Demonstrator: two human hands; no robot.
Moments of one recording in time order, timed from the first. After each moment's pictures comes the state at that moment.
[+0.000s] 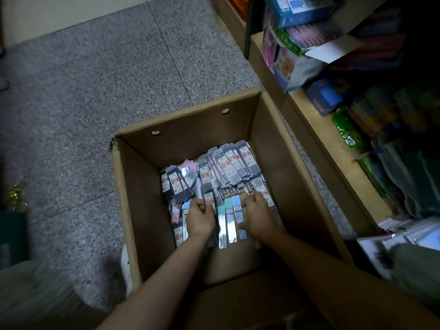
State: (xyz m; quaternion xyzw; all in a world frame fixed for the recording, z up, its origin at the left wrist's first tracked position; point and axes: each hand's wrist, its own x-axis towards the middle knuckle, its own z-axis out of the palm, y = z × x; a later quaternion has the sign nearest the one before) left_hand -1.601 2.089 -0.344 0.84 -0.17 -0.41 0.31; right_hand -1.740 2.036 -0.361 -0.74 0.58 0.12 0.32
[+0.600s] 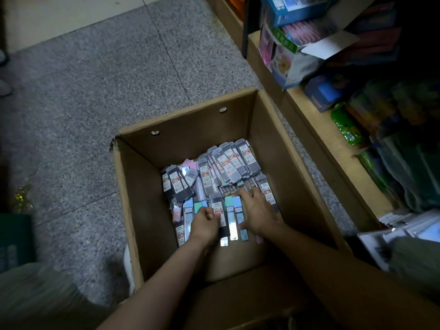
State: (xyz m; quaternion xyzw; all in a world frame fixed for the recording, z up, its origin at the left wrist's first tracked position) left_hand -1.605 2.105 -0.353 0.80 -0.16 -0.51 0.27; right_hand -1.741 2.028 -0.339 -0.75 0.54 0.13 0.36
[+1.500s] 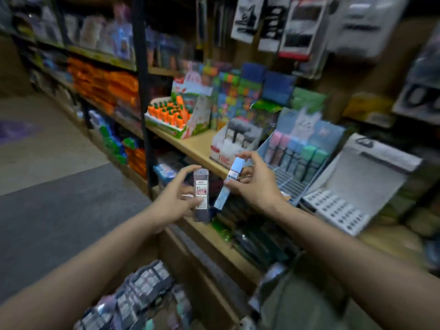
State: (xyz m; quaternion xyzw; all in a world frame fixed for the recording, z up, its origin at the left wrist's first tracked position) left_hand -1.688 1.990 0.009 0.40 -0.63 -0.53 0.41; right_hand -1.893 2.003 0.050 -0.65 0.57 -0.45 0.22
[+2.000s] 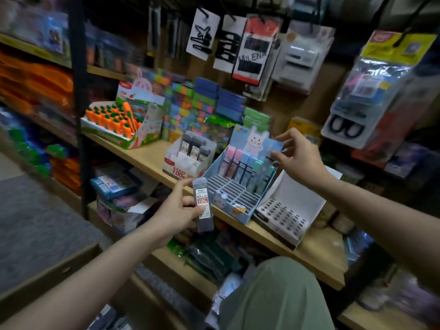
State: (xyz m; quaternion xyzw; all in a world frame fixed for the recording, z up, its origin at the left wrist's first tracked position) left_hand -1.765 1.970 0.008 0.32 -0.58 -0.64 0.39; right_hand -2.021 2.017 0.150 -0.62 0.68 -0.39 -0.06
